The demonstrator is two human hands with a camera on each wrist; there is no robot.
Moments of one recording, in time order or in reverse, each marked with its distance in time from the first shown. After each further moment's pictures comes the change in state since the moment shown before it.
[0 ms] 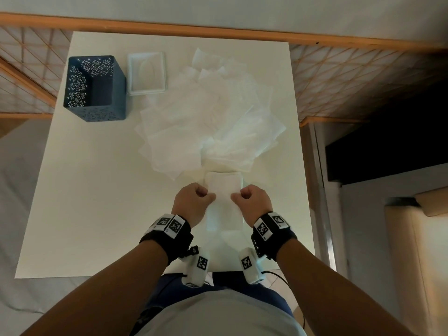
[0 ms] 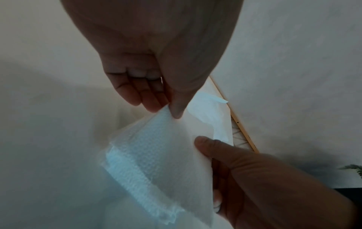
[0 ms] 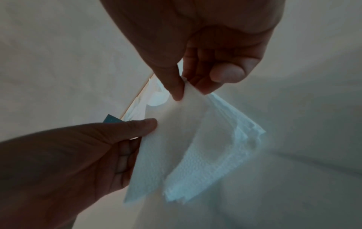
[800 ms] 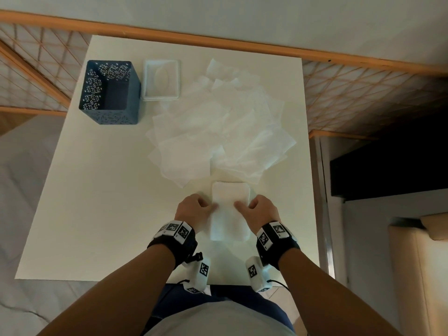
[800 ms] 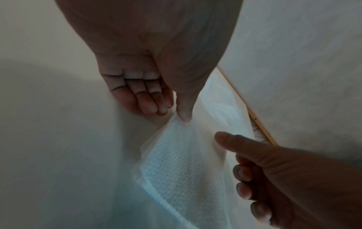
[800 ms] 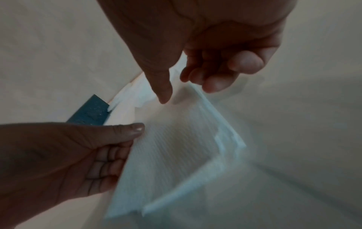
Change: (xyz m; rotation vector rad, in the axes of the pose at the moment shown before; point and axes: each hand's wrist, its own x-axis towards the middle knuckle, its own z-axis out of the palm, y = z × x) left_hand 0.009 -0.002 -0.011 0.131 -0.038 -0.119; right_hand 0.002 -0.019 -0.003 -0.233 -0.006 0.082
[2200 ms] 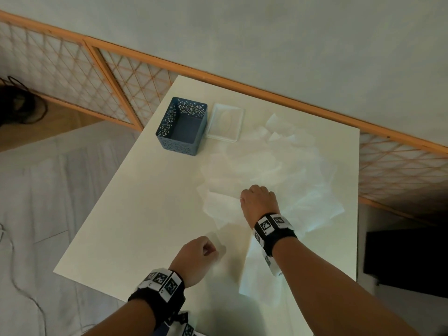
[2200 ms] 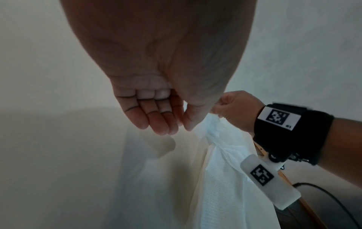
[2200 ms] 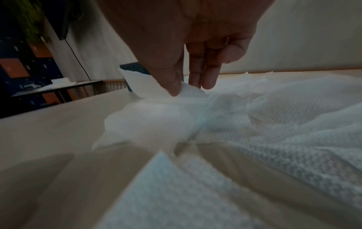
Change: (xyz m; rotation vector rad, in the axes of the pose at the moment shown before) left_hand -0.024 -0.066 -0.070 -0.112 0.002 0.109; right_hand 0.082 -0.166 0.048 -0.876 0.130 -0.877
